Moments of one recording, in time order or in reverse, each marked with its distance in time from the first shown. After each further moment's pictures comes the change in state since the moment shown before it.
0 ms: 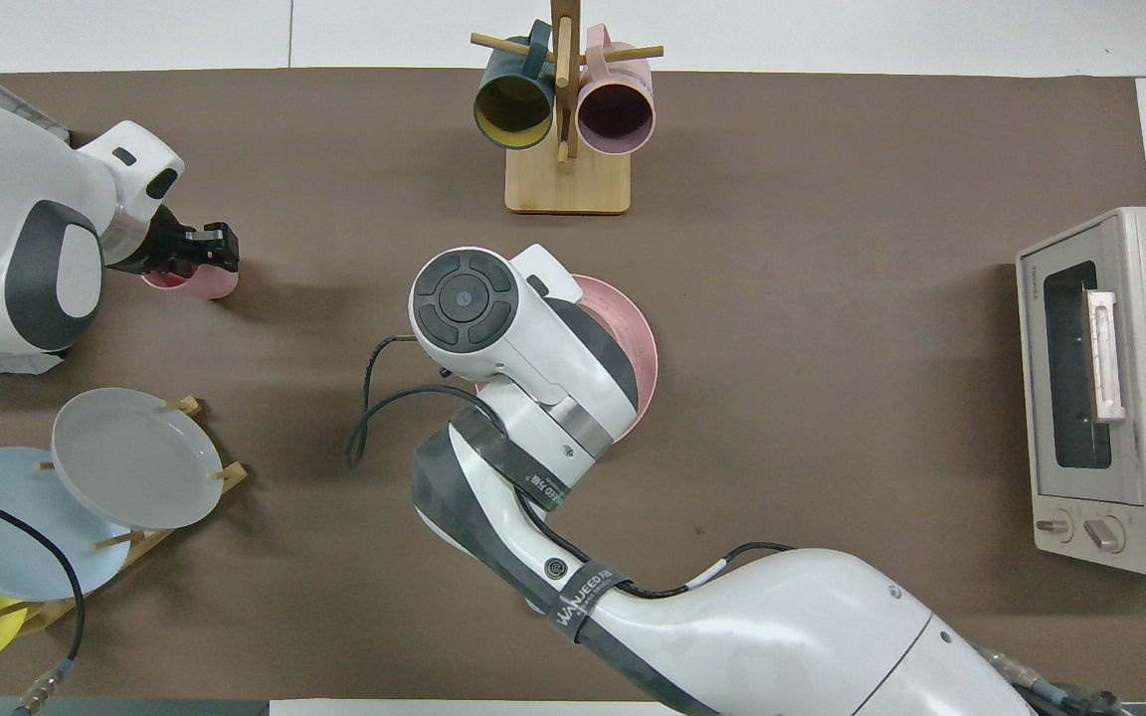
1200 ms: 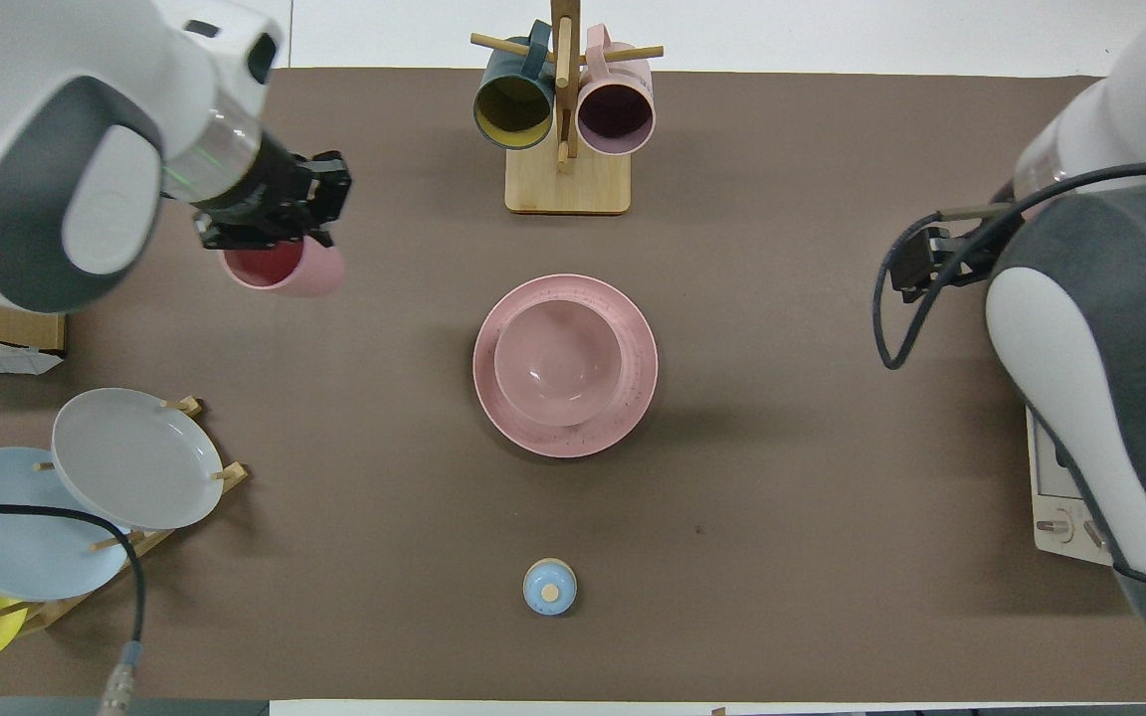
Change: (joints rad) left arm -0.458 0.030 -0.028 0.534 -0.068 -0.488 -0.824; right arm -0.427 -0.474 -0.245 -0.190 0.071 -0.444 -0.801
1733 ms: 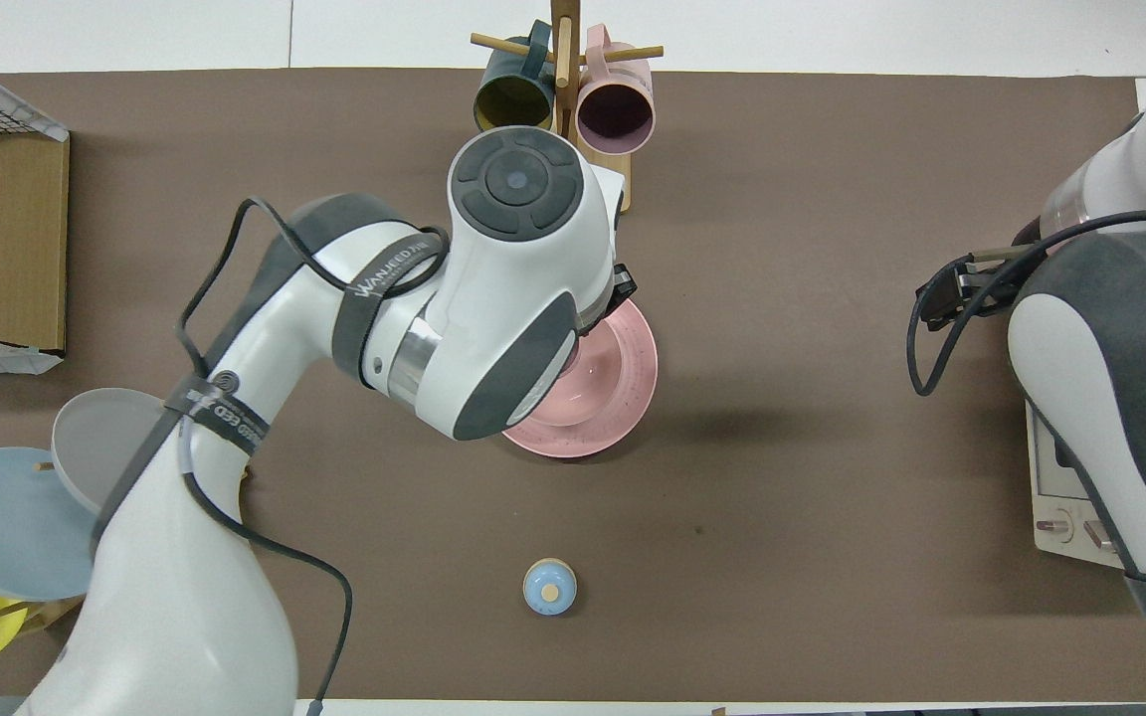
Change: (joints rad) left arm -0.180 0.107 0.008 -0.152 0.027 0.219 -0.205; right arm 0.006 -0.034 0.000 -0.089 0.000 0.063 -0.002
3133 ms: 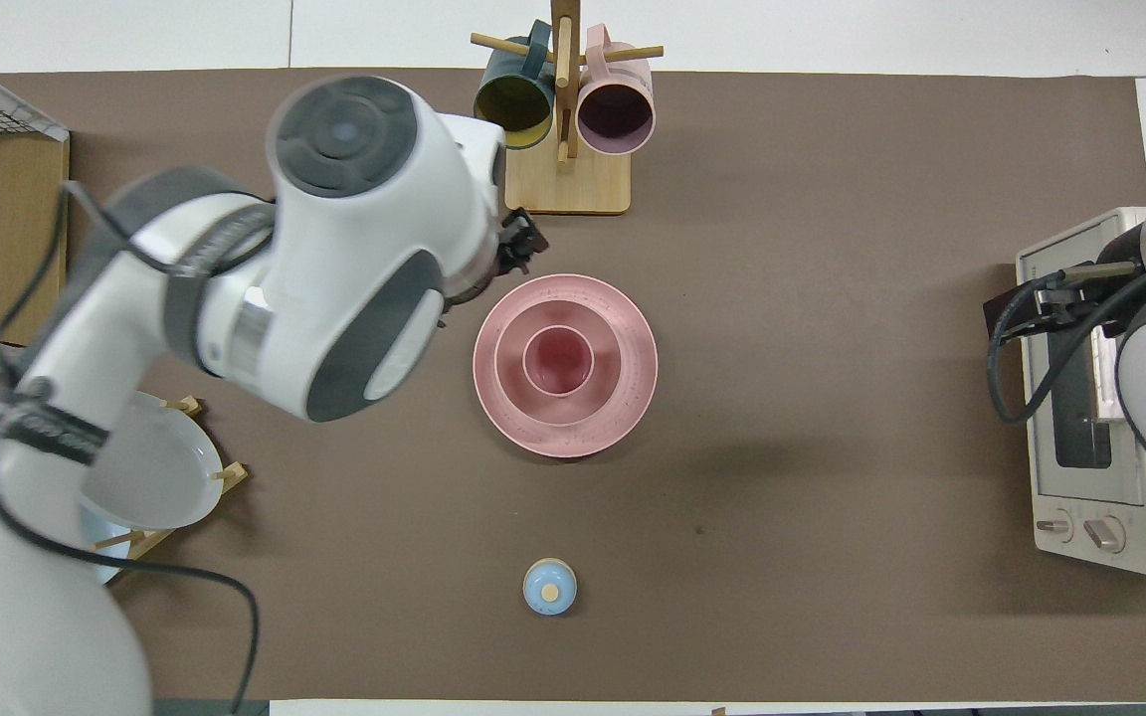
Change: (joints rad) left arm 0.168 -0.206 0.035 -0.062 0.014 -0.093 0.115; right arm -0.038 -0.075 -0.015 -0.012 0.000 -0.039 -0.038
